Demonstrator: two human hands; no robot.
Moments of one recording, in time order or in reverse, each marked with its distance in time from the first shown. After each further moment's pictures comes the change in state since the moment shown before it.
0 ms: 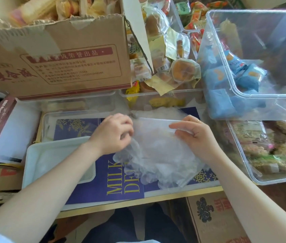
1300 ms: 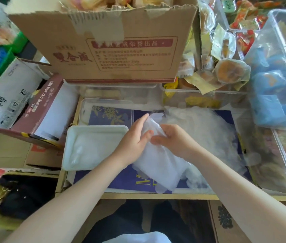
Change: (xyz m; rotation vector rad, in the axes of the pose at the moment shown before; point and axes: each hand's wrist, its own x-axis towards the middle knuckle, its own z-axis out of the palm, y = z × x) left_hand -0.069 0.010 -0.013 -0.644 0.041 -0.658; right_hand 0.032 -0.068 0.129 0.025 -0.460 0.294
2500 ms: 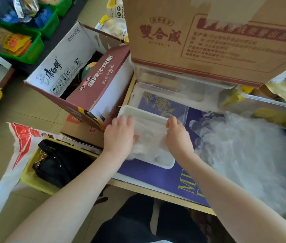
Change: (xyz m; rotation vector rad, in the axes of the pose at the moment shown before) left_hand -0.042 -0.114 -0.115 1.026 0.159 -0.338; right_hand 0.090 -0.024 0.145 -0.577 0.167 0.050
